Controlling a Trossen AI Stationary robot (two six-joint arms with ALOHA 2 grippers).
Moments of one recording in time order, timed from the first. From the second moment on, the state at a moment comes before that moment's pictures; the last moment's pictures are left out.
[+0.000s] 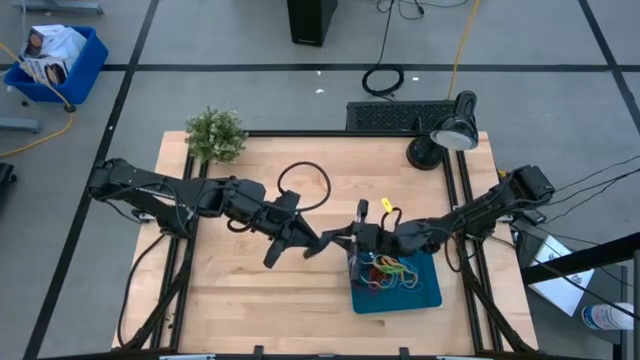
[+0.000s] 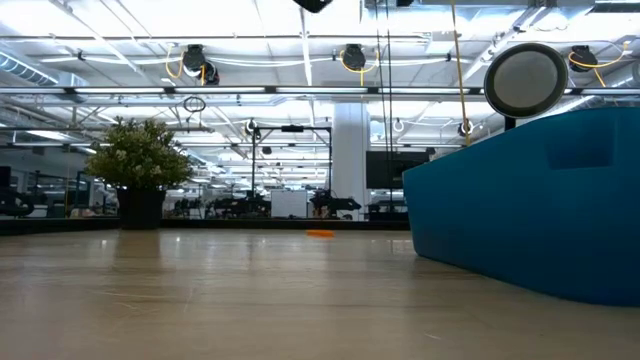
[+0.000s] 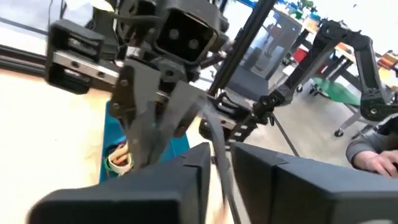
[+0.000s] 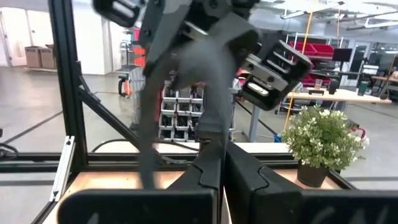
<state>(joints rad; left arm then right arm) -0.20 1.36 1.24 -0.15 0.17 -0.41 0.38 1.51 0.86 0.74 0.50 -0.08</state>
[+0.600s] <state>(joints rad) -0.04 1.35 1.24 -0.23 0.14 -0.34 0.53 1.27 0.86 0.15 0.63 0.16</state>
